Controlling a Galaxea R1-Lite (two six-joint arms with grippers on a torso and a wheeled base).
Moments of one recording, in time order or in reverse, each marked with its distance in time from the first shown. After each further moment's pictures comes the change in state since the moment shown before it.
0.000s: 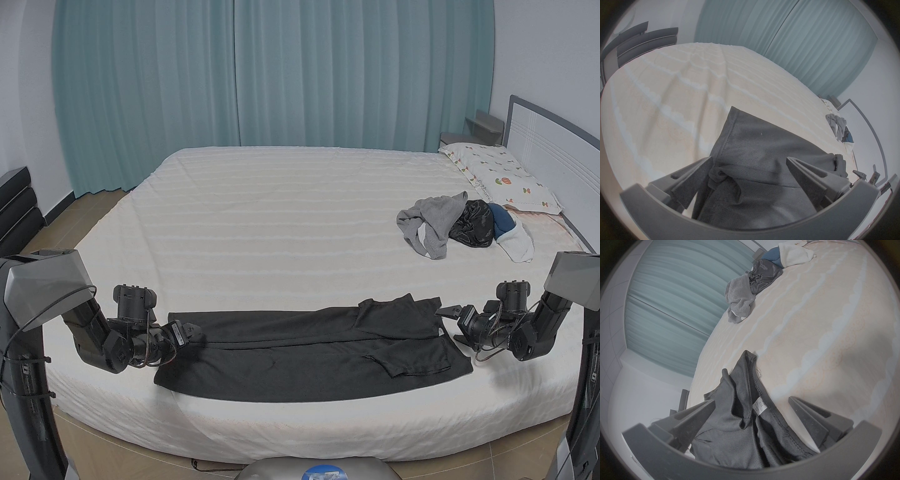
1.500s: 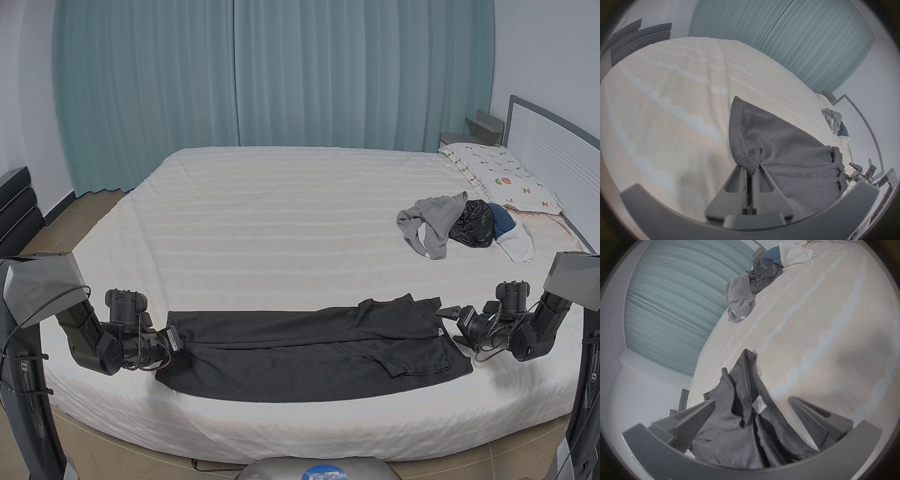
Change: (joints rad) left arm 0.048 0.008 0.031 -0.013 -0.115 0.058; right arm 0.006 0.000 0.003 0.001 0.000 0.000
